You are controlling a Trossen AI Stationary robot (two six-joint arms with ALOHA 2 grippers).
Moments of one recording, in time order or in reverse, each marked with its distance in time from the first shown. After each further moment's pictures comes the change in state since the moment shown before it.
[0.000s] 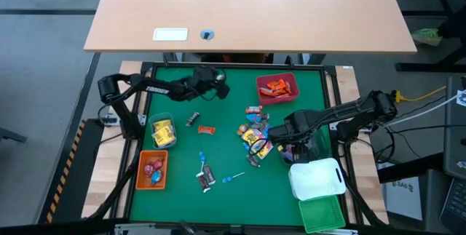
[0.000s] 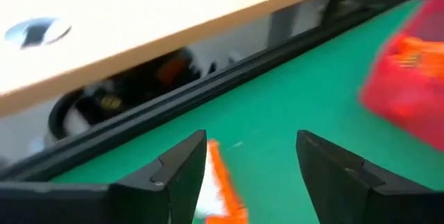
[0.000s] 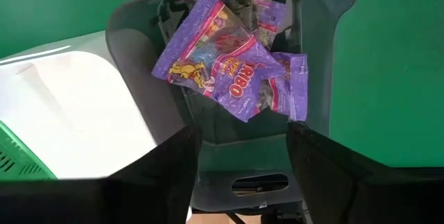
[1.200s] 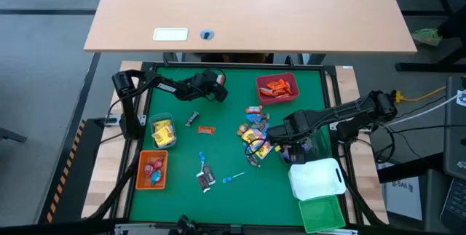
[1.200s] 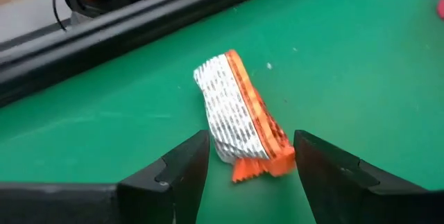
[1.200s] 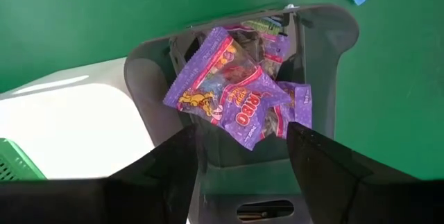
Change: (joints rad) left arm 0.059 0.172 -0.001 -0.009 0.104 -0.039; right arm 0.000 0.000 0.000 0.079 0.002 -0.002
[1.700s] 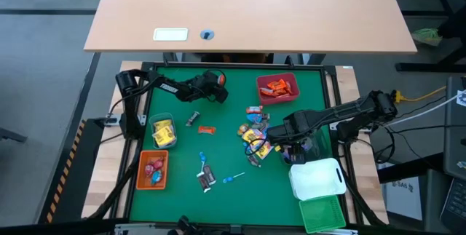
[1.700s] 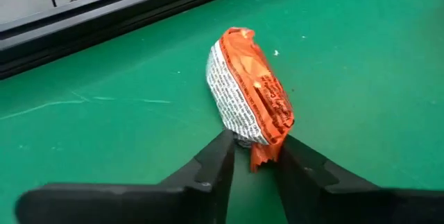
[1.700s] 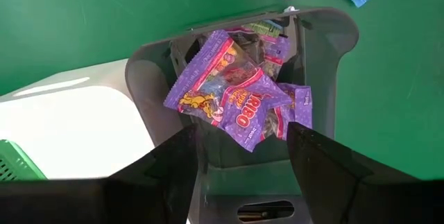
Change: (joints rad) left arm 0.000 0.048 0.002 0.011 0.004 -0.048; right arm 0.000 0.000 0.000 0.000 0.000 0.000
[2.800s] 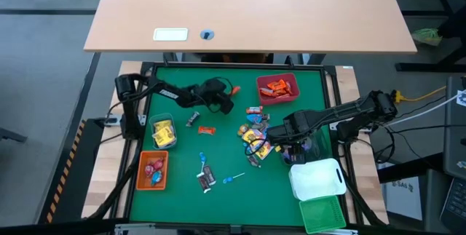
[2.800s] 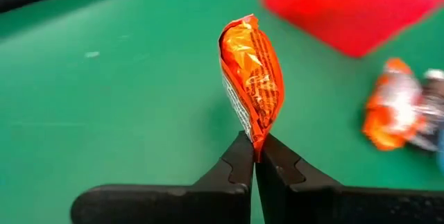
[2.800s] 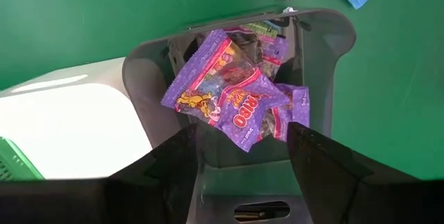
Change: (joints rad) left arm -0.136 -0.040 -0.004 0.101 0.206 0.007; right arm 0.000 0.000 0.000 -0.001 0.000 -0.022
